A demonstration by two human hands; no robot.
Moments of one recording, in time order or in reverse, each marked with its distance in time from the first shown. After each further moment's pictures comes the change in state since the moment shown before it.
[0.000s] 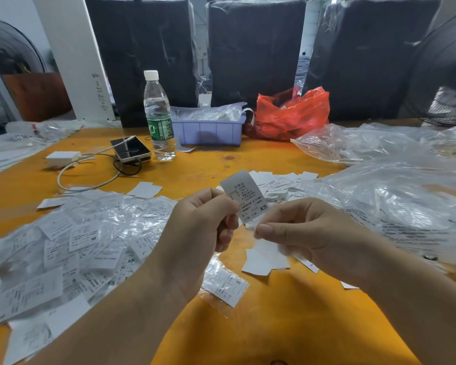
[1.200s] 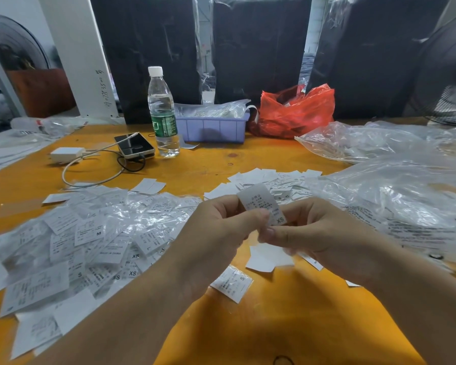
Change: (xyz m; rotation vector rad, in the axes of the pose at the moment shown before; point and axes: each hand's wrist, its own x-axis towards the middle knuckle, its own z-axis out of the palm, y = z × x) left_hand -0.001 -0.007 0.001 0.229 -0.143 0.013; right_hand 0.001 0.001 0.001 -0.122 -0.002 -0.031
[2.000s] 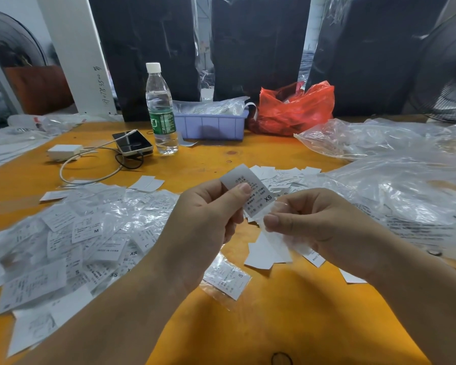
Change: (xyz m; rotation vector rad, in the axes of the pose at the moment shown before) left_hand 0.000 0.005 -0.003 -0.158 0.143 0.045; right_hand 0.000 0.002 -0.005 0.034 0.072 0.004
